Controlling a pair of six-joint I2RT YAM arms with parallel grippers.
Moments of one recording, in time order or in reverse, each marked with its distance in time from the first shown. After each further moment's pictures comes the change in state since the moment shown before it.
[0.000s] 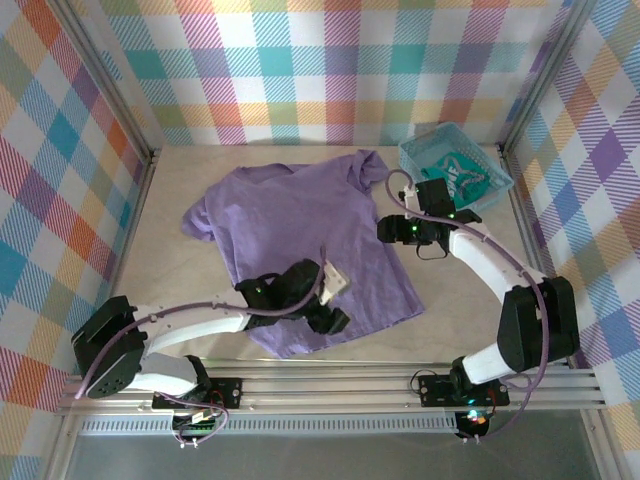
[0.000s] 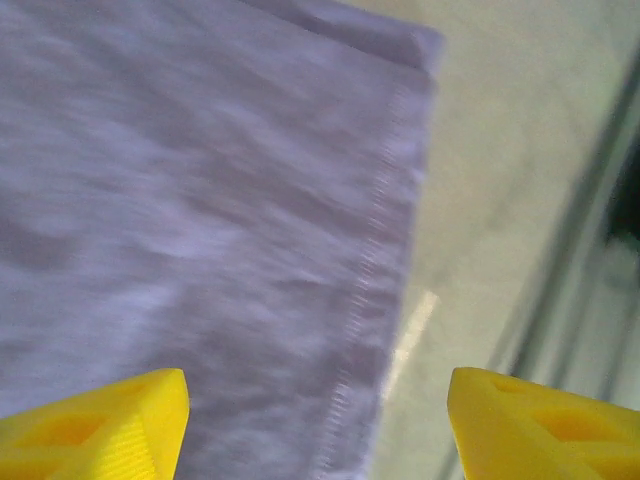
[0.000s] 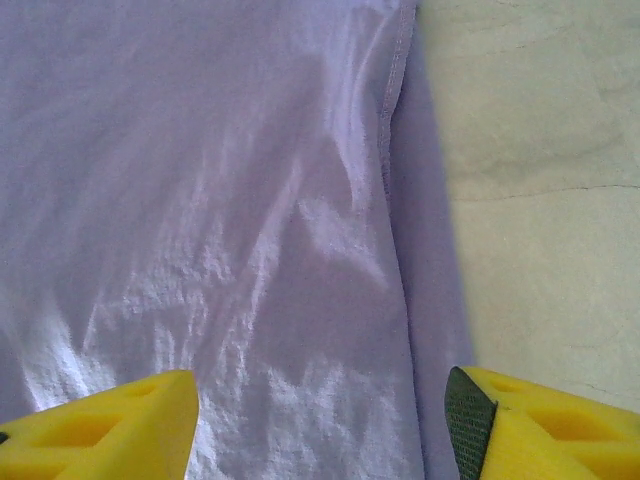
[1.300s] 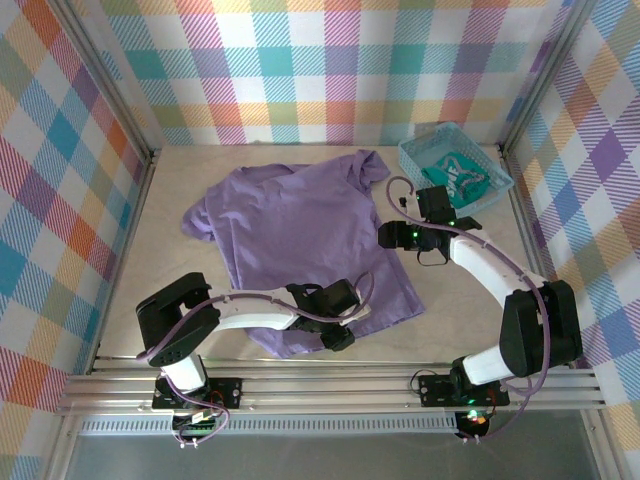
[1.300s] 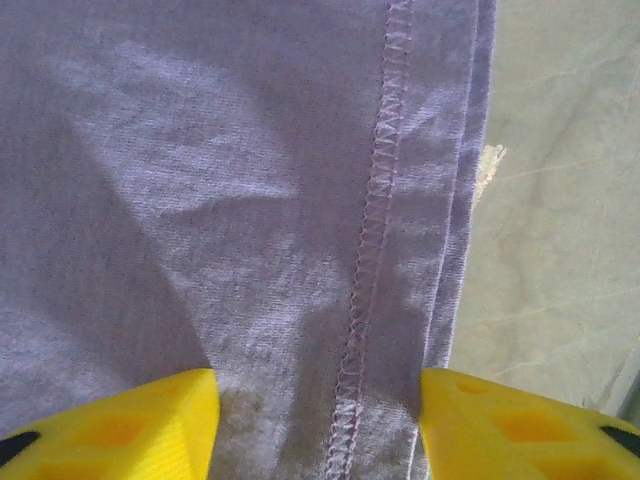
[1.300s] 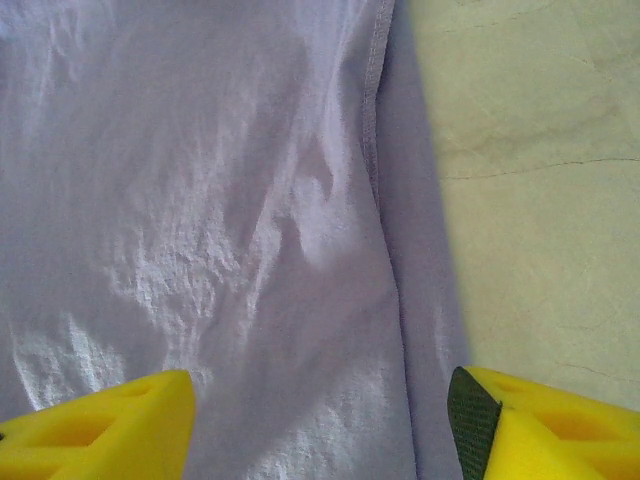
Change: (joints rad) left arm -0.093 0.362 0.139 -0.109 -0.086 0.095; right arm -0.001 -0.021 -0.068 0.042 0.011 0.003
